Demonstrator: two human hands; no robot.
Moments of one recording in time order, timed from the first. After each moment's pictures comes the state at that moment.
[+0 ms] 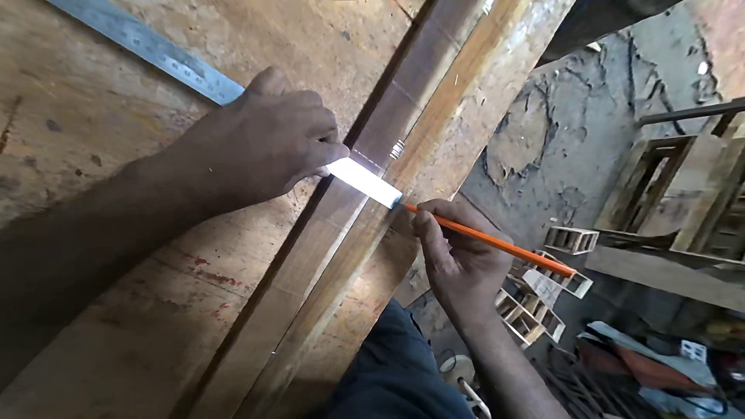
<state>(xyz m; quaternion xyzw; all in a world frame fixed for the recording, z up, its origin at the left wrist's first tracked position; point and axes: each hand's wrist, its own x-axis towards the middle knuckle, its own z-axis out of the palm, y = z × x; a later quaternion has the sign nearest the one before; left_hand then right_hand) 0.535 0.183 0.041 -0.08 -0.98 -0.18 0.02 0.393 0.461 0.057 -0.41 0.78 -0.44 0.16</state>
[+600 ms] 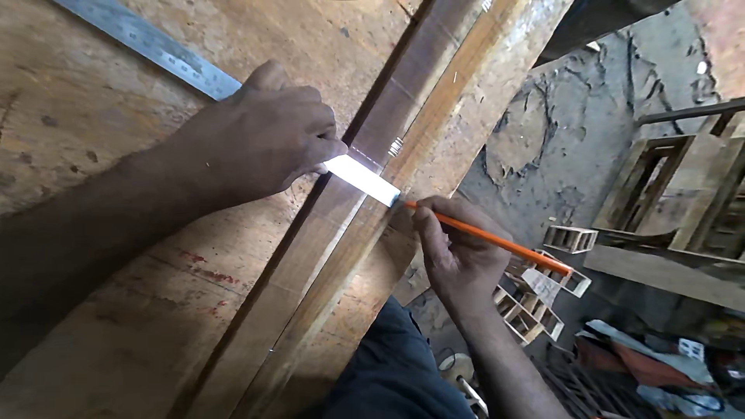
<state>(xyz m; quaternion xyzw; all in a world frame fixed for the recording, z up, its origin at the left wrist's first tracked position) 0.533 0.182 0.043 -0.08 -0.98 -0.18 0.00 0.389 0.462 0.054 -0.44 0.77 -0.44 0.16</state>
